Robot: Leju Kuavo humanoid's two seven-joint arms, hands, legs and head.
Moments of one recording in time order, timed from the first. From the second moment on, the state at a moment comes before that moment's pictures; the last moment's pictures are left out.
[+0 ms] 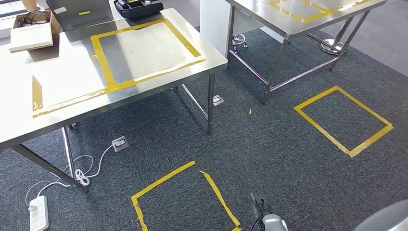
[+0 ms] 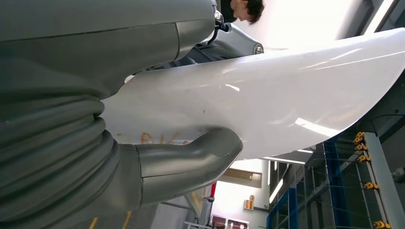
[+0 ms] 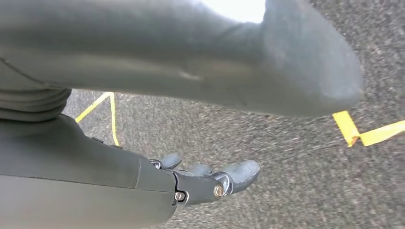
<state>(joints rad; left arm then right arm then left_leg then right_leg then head) -0.56 0.30 0.12 -1.11 0.88 -0.73 -0.22 -0.04 0.16 -0.81 -0.16 0.58 0.17 0.04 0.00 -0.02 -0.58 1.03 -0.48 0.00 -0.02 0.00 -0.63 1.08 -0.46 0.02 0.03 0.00</state>
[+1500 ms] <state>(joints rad) -0.55 0.30 0.13 -1.10 0.87 -0.74 -0.22 -0.04 0.17 -0.83 -0.16 0.59 0.16 0.05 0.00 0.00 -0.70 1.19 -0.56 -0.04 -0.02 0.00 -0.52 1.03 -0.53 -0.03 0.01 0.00</state>
